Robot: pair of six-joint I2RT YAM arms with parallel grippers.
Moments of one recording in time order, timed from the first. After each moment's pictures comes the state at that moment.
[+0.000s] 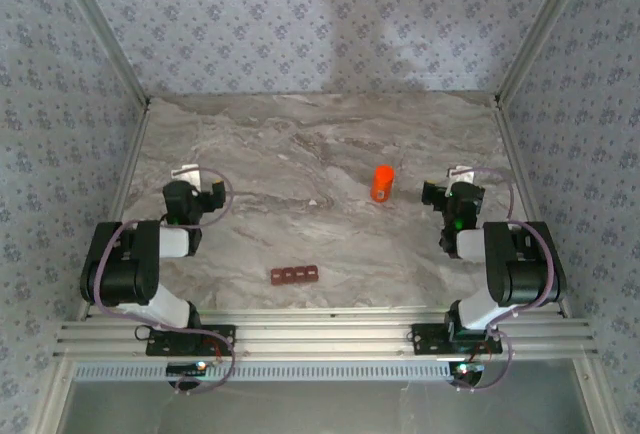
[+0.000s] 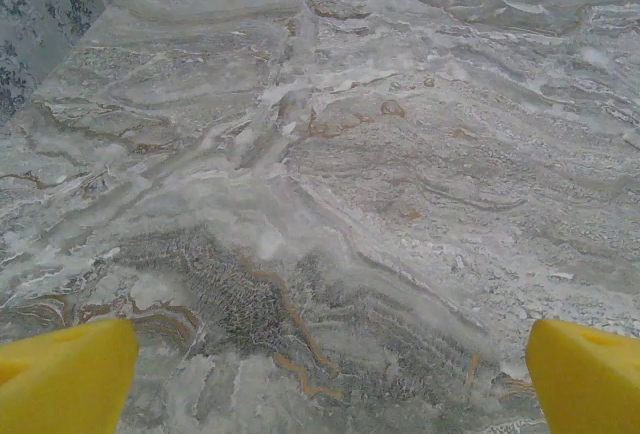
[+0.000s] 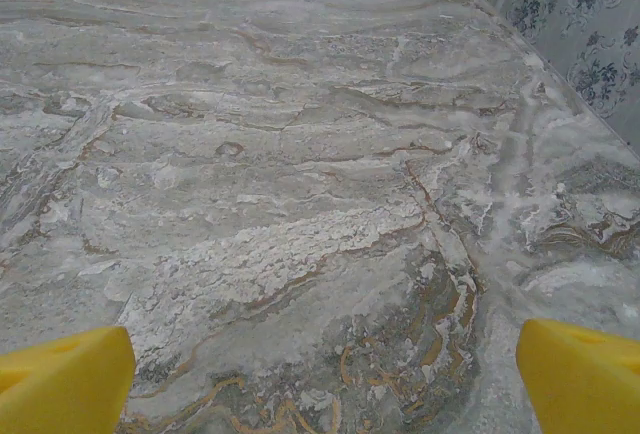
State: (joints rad) left arm 0.01 1.55 0.39 0.73 -0.09 -0.02; right arm -0.01 1.53 0.36 0.76 0.20 0.01
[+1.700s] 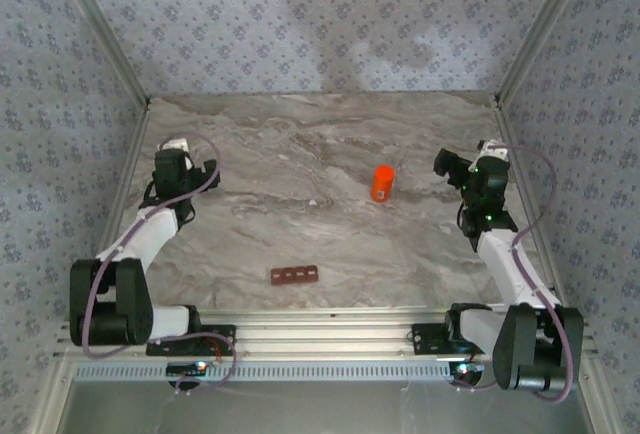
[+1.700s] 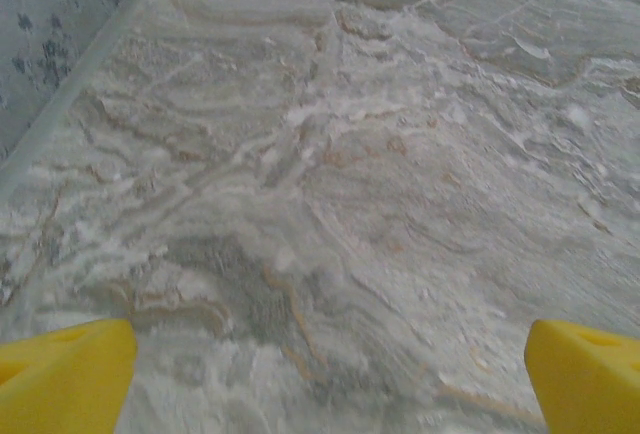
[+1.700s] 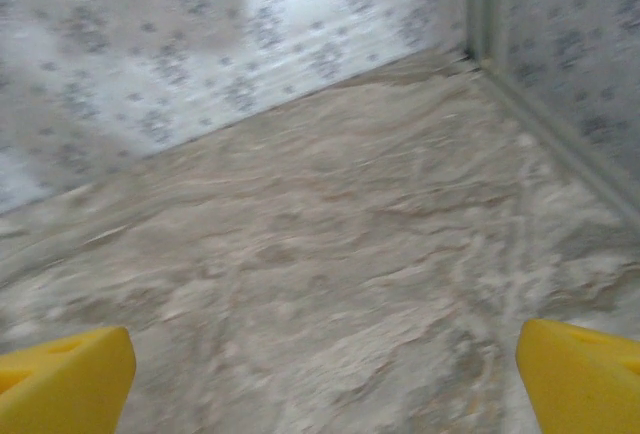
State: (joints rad) left arm -0.03 1.29 0.72 -0.04 -0.15 -0.18; right arm -0.05 1.06 0.63 0.10 0.04 0.31
